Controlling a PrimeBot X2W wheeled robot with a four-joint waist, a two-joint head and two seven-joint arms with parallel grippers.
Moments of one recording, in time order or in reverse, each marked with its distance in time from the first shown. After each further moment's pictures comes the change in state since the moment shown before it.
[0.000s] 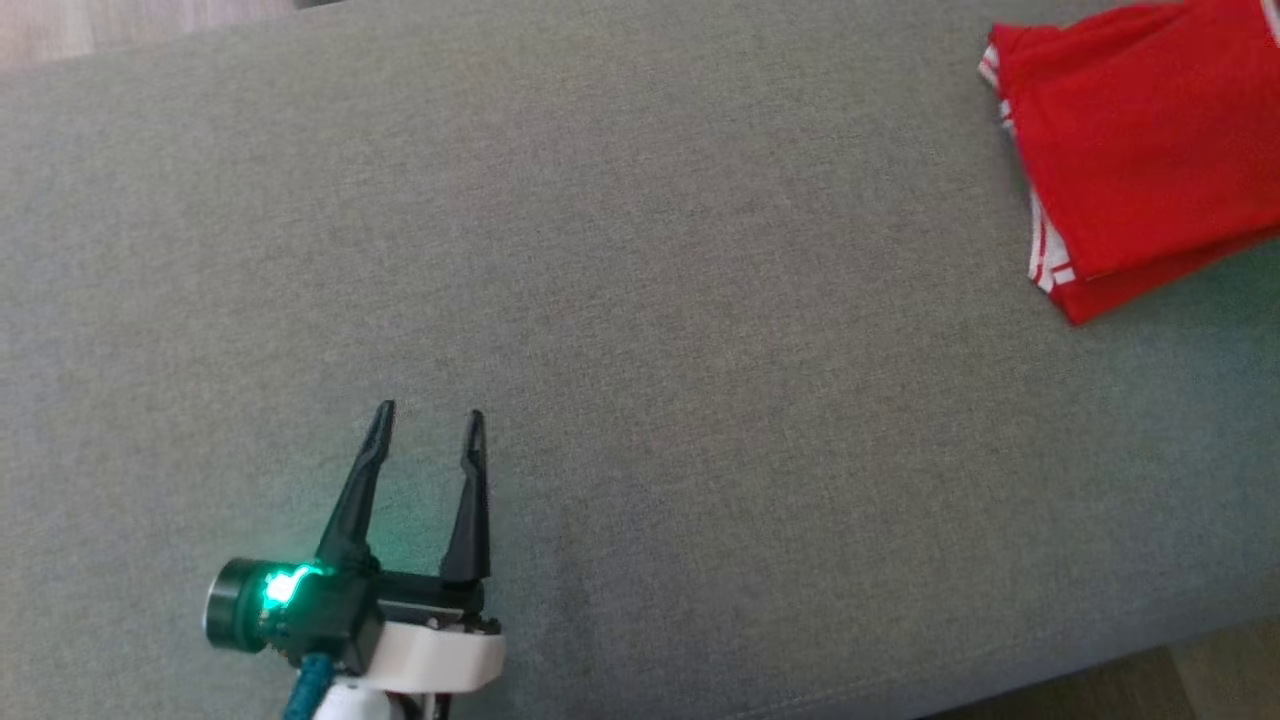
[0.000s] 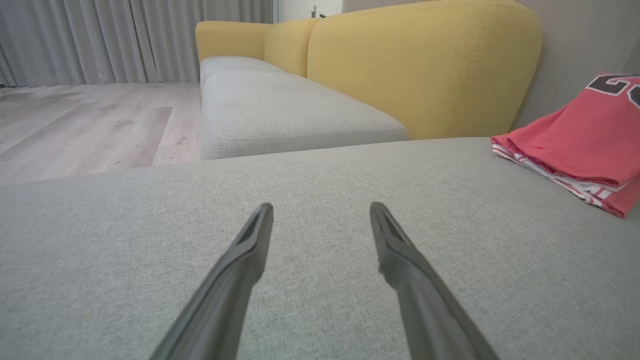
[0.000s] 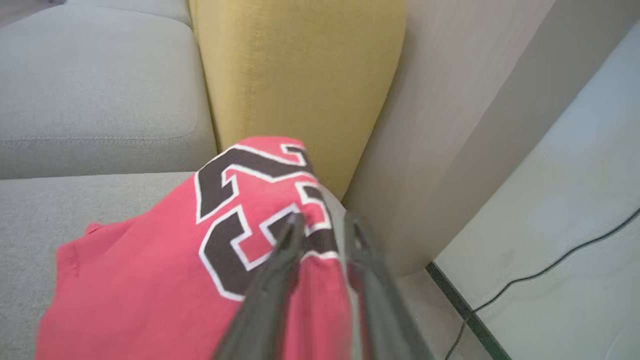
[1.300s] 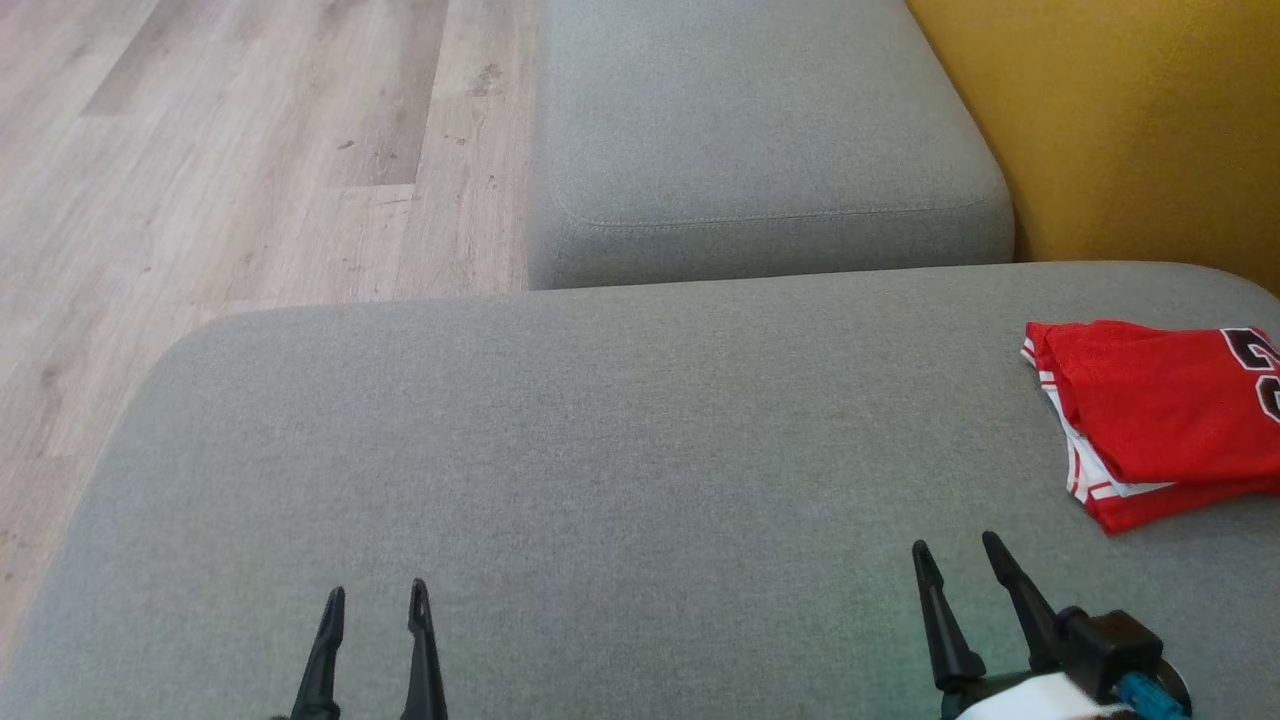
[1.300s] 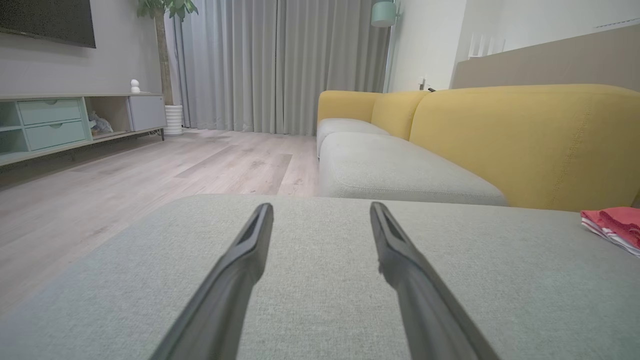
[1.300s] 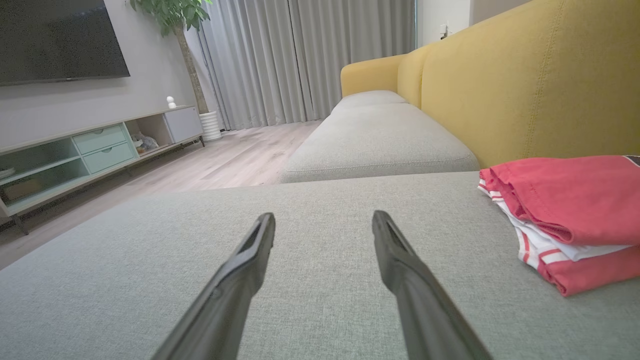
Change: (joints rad) left arm 0.224 0.000 0.047 0.078 -0.123 0.077 0.000; right arm 1.040 0.447 0.086 -0.803 0.010 0.000 -0.063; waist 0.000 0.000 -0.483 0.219
